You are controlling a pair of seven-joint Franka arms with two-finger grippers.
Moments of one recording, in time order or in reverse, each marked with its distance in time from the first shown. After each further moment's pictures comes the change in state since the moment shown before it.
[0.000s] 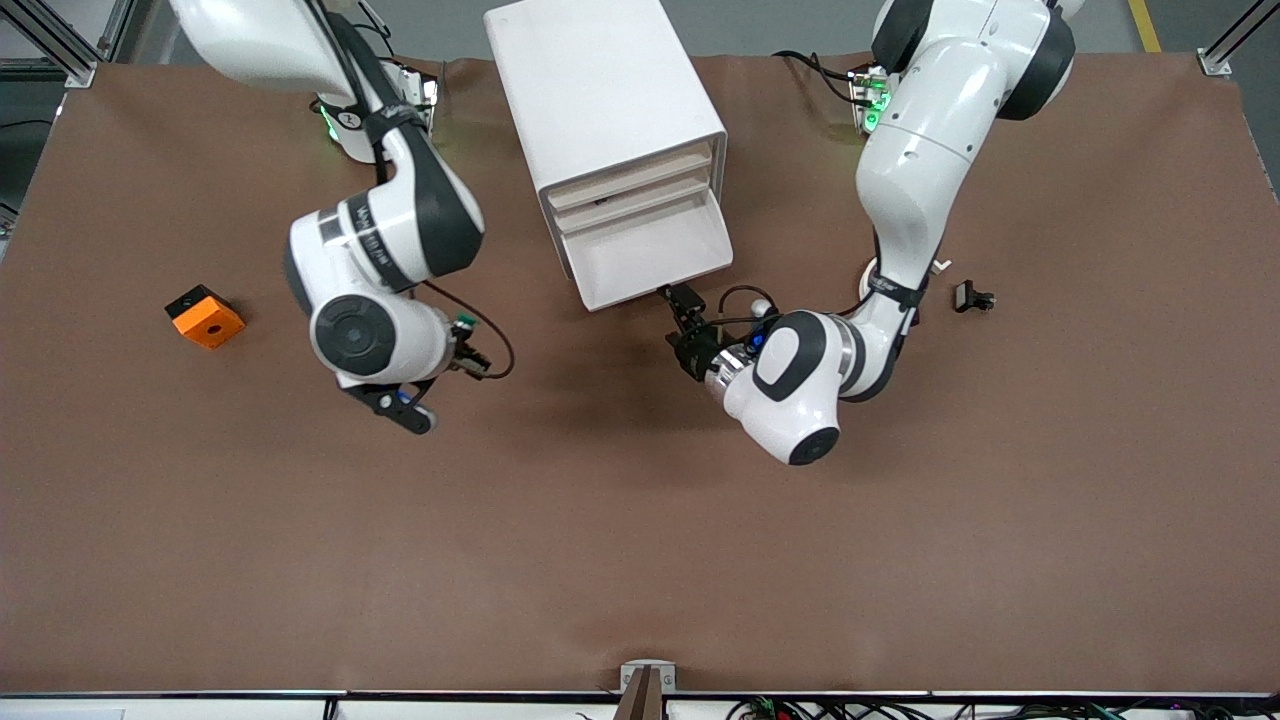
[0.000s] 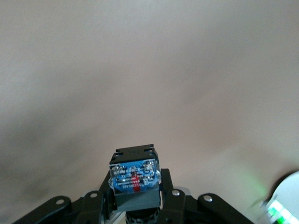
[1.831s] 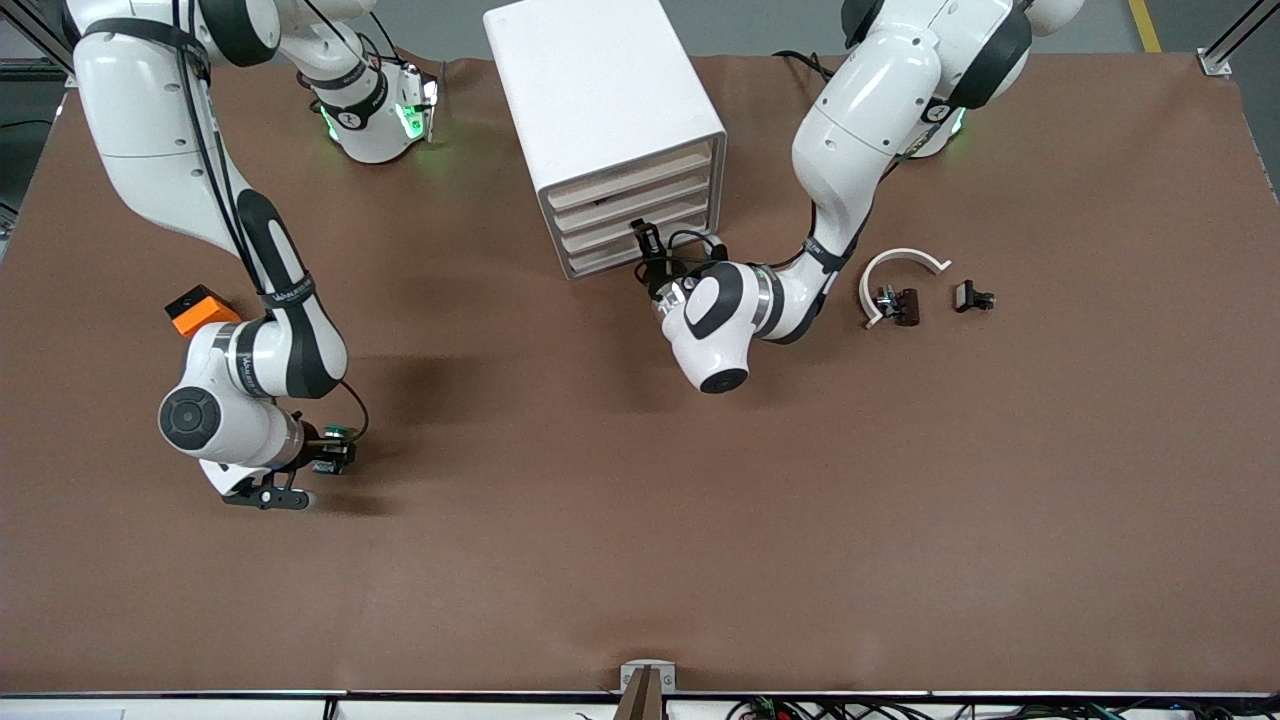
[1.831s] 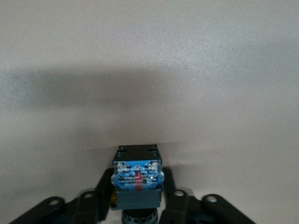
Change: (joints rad) left arm -0.141 0.013 -0.090 -0.259 -0.078 -0.003 -0.090; right arm -0.427 0.214 -0.008 -0.248 -0.110 0.708 -0.932
